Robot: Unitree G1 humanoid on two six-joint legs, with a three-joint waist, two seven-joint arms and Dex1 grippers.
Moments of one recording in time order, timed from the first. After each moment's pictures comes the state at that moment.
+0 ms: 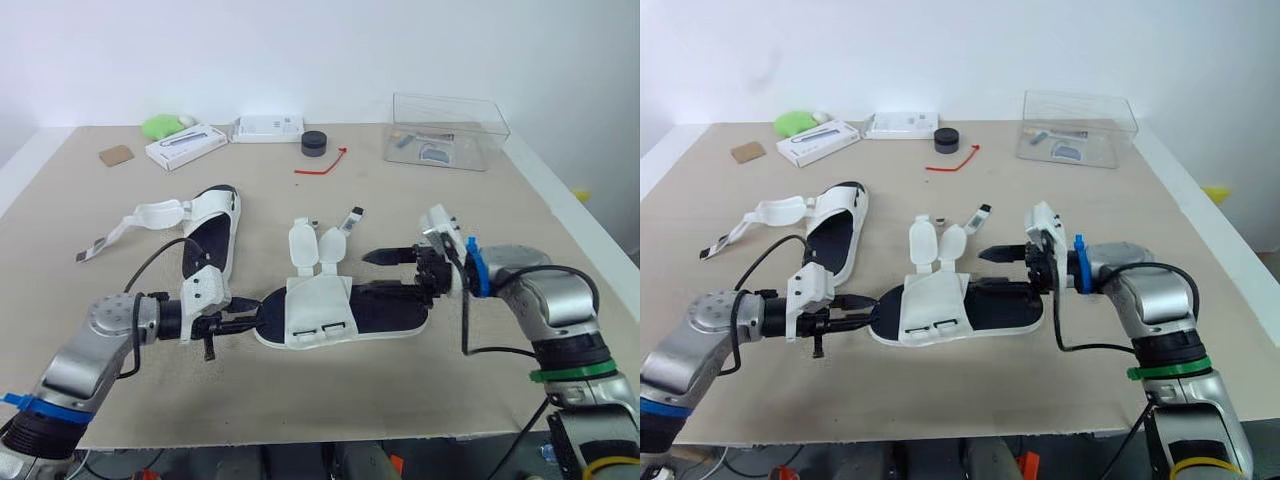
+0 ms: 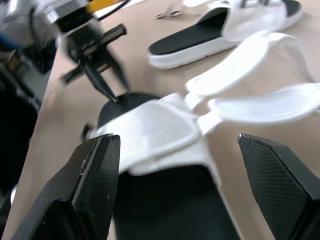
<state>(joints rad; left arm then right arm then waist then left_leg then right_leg) -0.23 0.76 -0.11 -0.20 -0.34 0.26 -1.08 -0.63 -0.63 0.08 0.05 0.52 0.73 1.18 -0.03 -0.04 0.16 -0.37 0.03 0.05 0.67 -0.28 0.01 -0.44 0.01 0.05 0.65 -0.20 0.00</state>
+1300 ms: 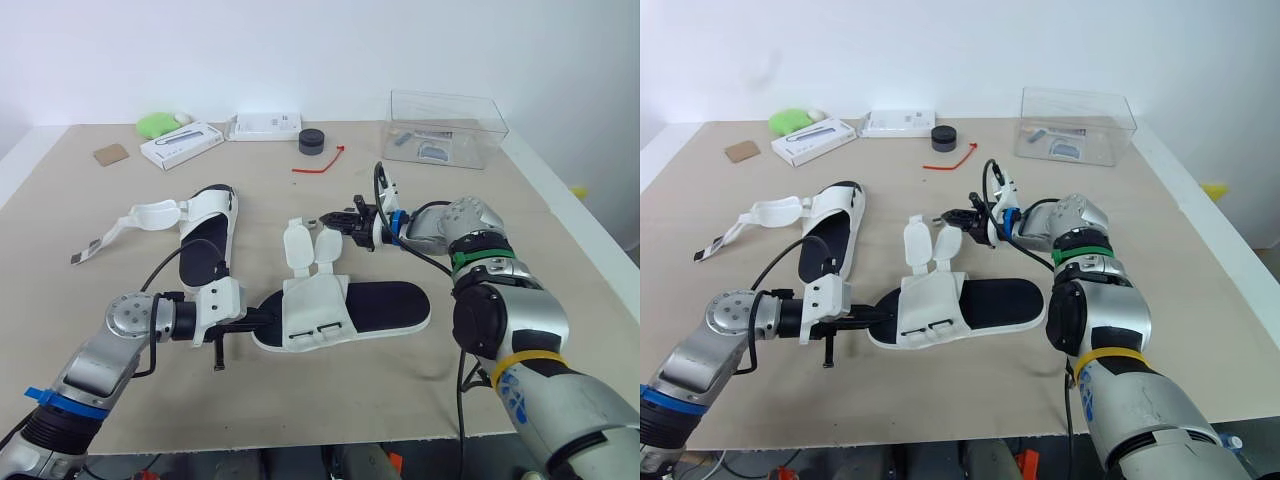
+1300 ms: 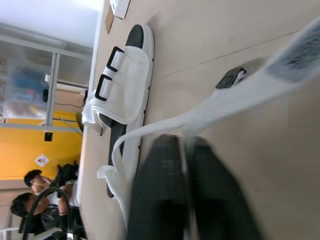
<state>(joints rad) -0.23 0.72 -0.16 -0.20 -0.26 0.17 -1.10 -1.26 -0.27 -0.33 1.12 0.52 1.07 0.57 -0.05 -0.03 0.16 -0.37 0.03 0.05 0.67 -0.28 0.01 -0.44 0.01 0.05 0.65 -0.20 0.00</state>
